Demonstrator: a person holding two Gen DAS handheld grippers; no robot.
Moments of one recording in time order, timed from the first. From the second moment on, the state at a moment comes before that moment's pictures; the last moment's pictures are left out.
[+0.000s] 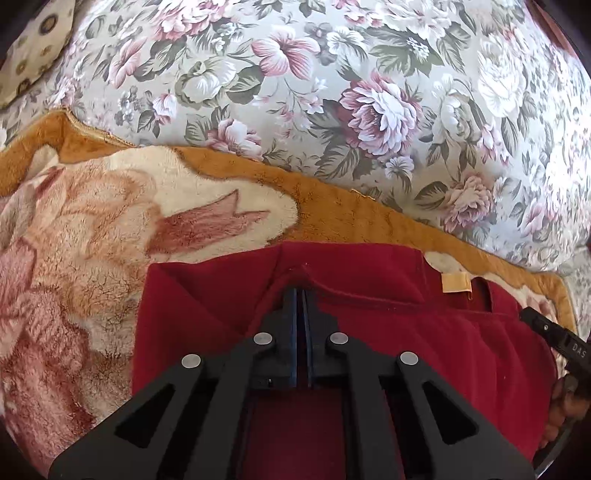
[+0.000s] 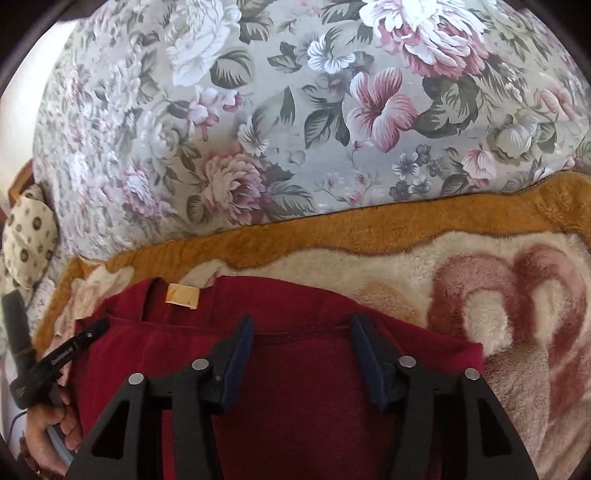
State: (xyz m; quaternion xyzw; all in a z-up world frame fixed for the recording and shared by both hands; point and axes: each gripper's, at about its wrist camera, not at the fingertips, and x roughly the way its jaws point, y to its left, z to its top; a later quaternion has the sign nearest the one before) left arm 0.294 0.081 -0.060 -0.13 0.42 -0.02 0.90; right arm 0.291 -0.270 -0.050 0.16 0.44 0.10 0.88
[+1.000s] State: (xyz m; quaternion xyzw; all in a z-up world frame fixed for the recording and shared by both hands) left arm 0.170 0.050 -0.047 -0.05 0.40 -0.01 0.91; right arm 0.226 -0.119 -0.042 -0.04 0.42 0.13 0.90
